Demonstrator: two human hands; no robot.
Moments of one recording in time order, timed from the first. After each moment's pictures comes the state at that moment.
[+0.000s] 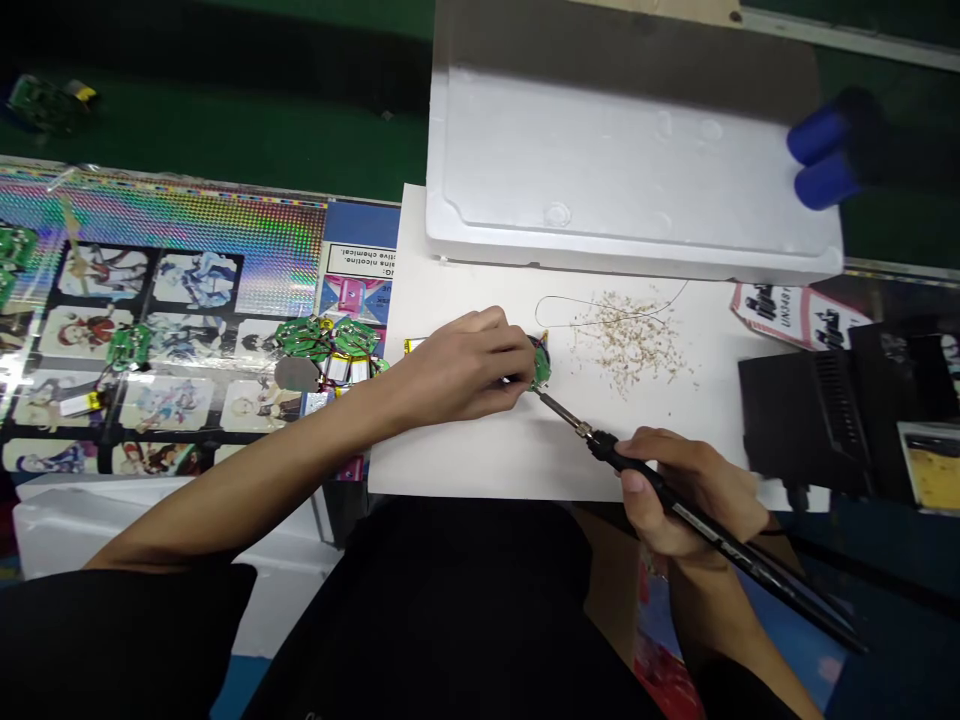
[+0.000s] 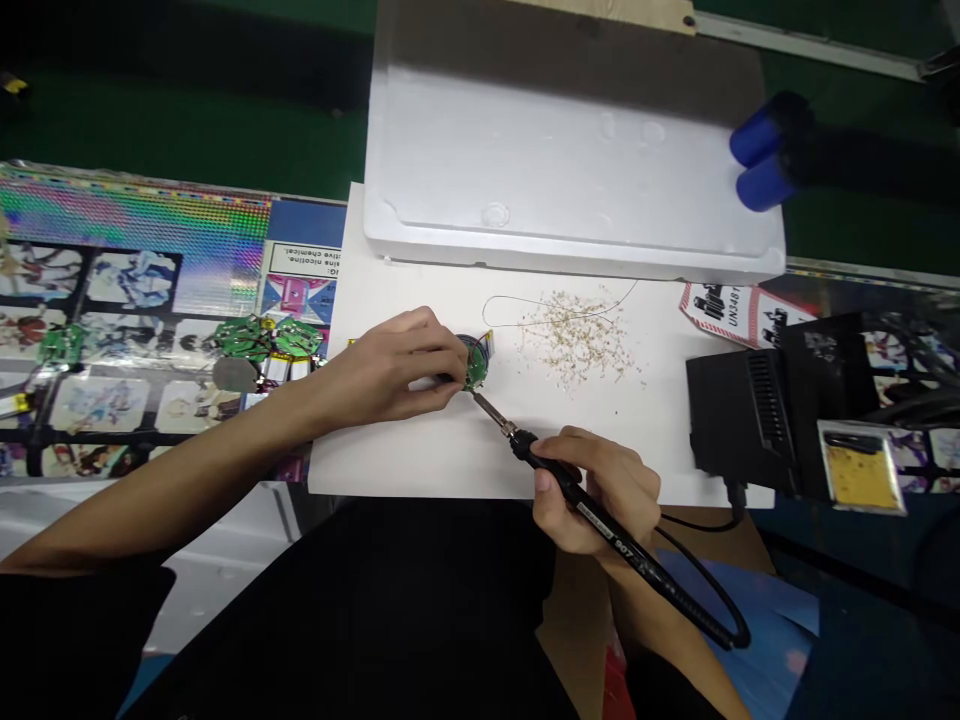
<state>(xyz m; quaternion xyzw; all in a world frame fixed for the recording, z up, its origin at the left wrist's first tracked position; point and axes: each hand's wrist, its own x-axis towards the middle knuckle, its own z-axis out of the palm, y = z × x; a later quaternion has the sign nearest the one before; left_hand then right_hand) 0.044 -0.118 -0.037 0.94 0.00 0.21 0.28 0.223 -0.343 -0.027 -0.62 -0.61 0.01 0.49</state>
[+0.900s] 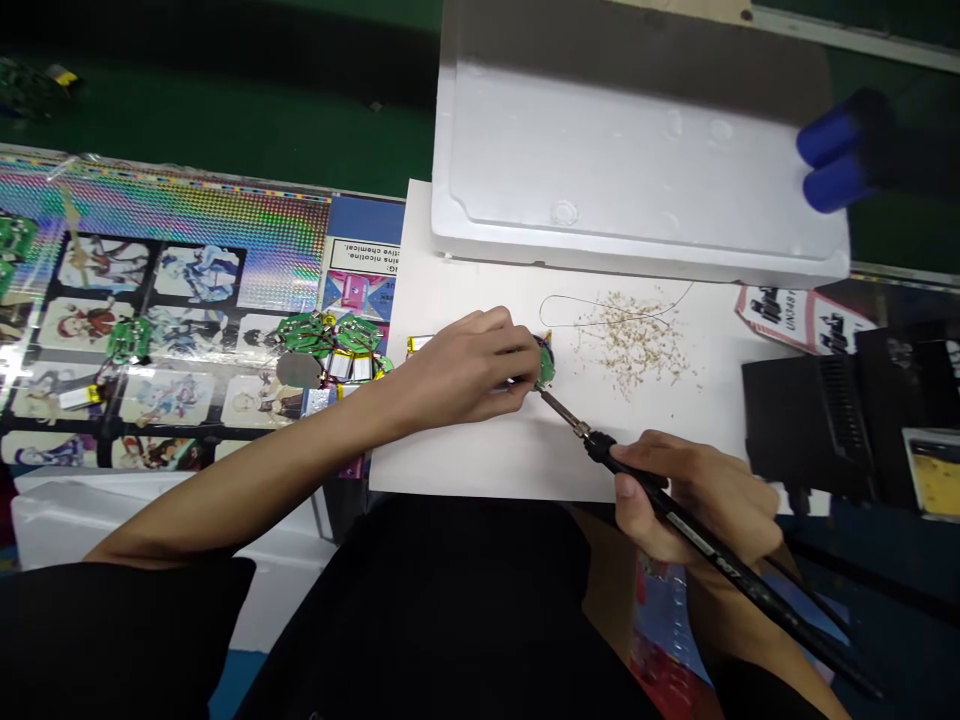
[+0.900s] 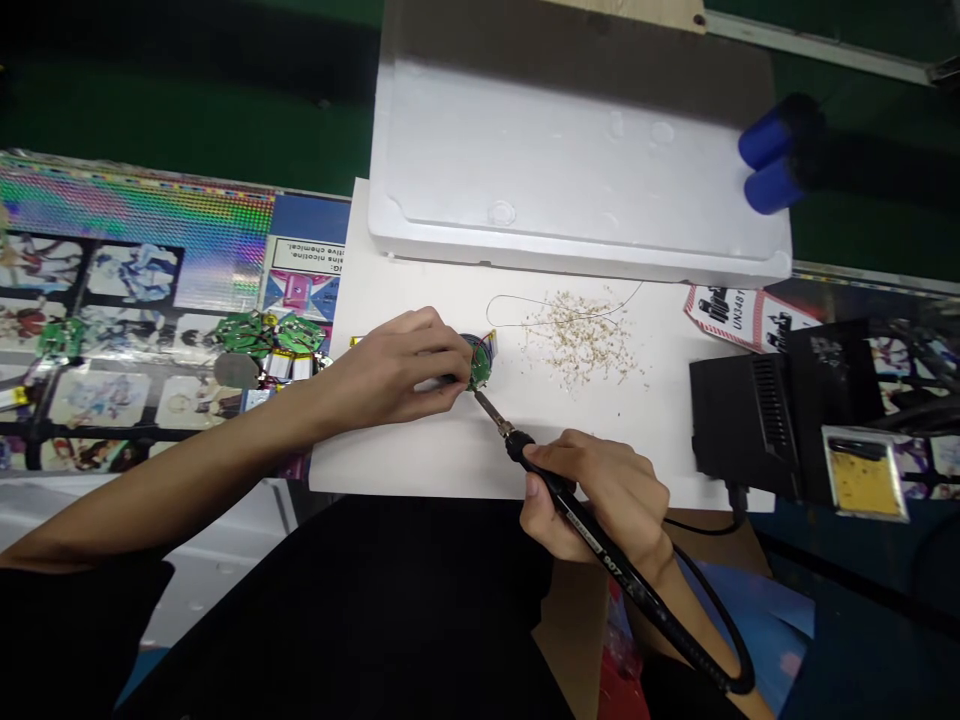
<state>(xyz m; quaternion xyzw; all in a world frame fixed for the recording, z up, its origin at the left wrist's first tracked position) 0.044 -0.123 -0.039 0.94 0.02 0.21 0.27 0.228 -0.344 -0.016 -0.62 -0.68 -0.05 0.39</state>
